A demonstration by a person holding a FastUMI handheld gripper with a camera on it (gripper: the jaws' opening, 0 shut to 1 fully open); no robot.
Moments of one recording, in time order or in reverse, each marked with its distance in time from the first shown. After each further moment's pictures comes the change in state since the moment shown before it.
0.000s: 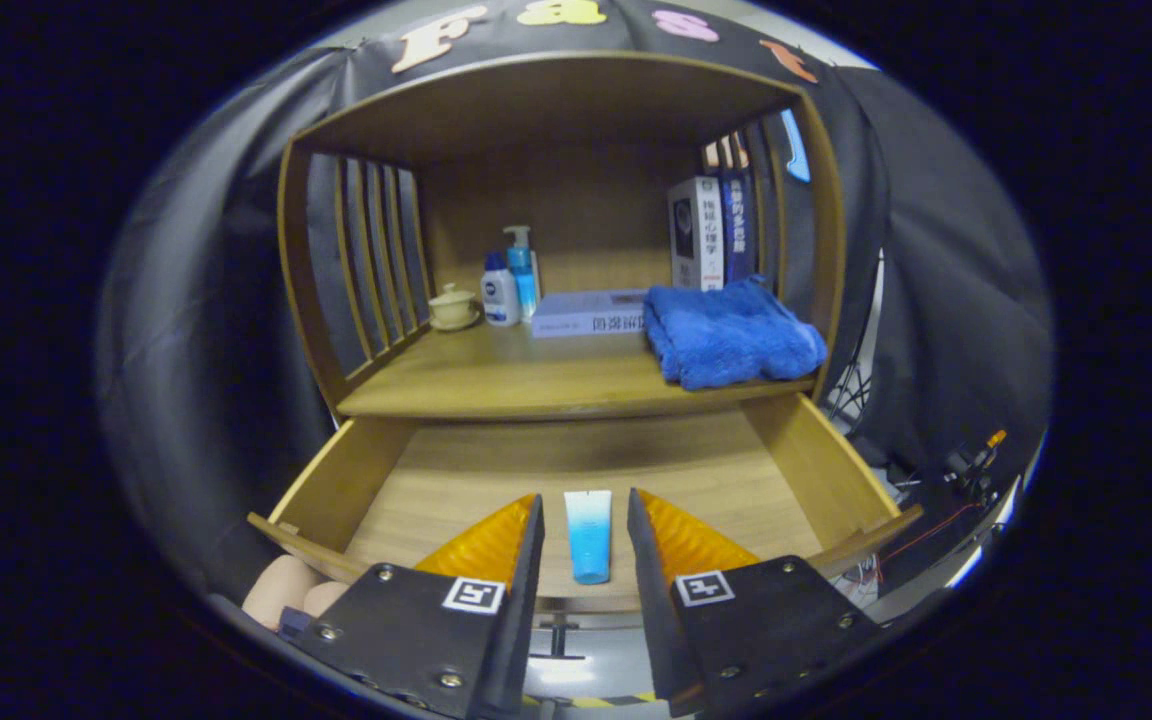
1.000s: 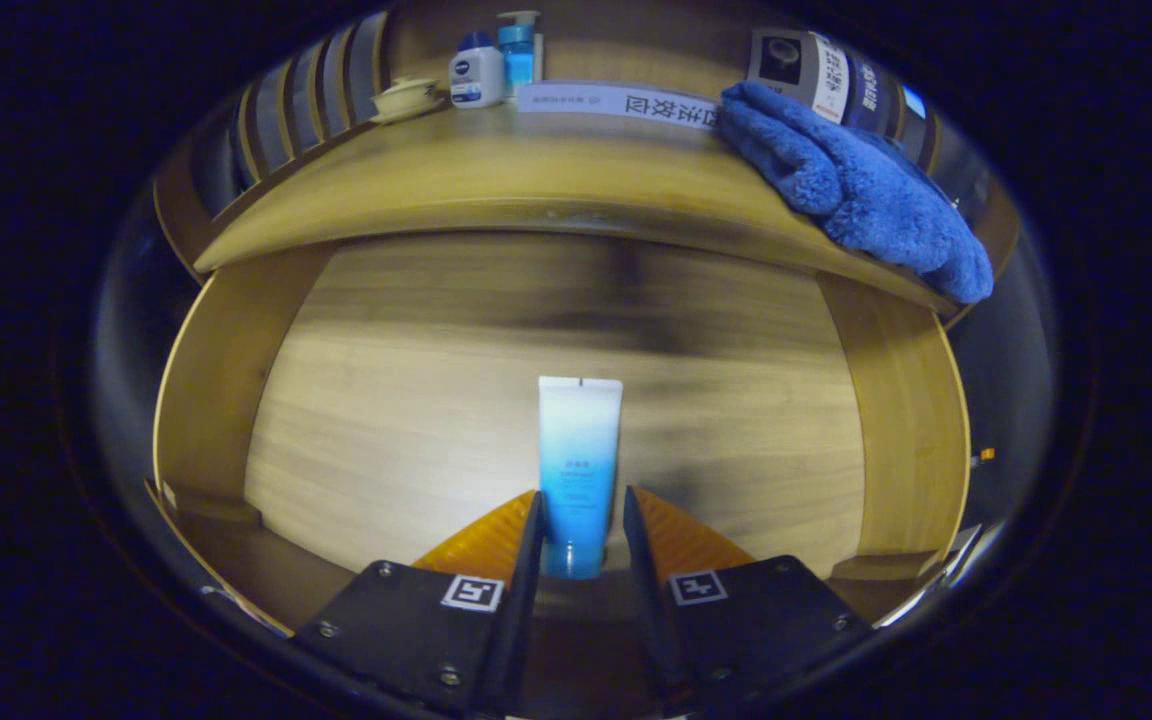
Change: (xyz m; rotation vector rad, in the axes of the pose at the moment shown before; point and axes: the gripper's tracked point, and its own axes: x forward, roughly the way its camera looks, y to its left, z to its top) arm 0.088 -0.005 -0.099 -0.163 0.620 -0.045
